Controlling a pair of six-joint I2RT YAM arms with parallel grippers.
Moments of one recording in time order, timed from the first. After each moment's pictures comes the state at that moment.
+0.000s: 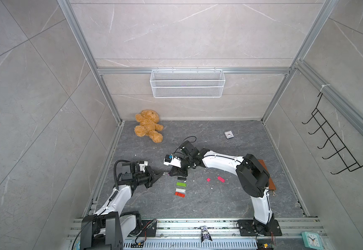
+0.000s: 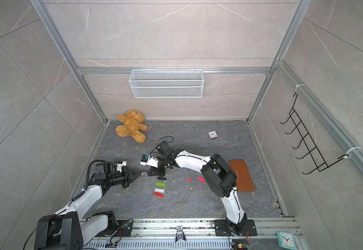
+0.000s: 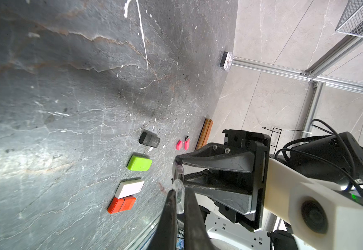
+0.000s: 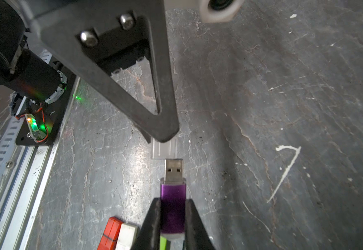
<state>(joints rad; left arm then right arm) 0.08 1.09 0.38 -0.15 0.98 -0.91 0.84 2.06 1.48 -0.37 -0.66 -0.49</state>
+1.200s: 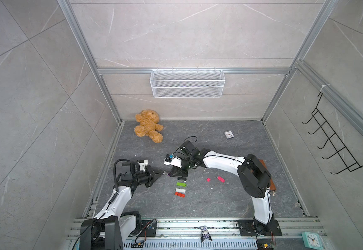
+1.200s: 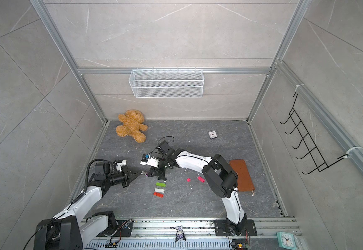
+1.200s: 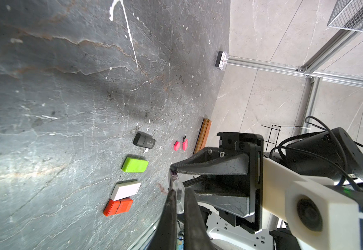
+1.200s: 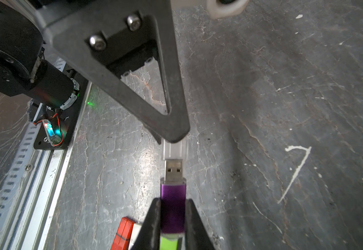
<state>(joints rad) 0.06 1.05 0.38 -0.14 0.98 -0.92 0.84 2.03 1.46 -0.36 -0.69 -0.45</state>
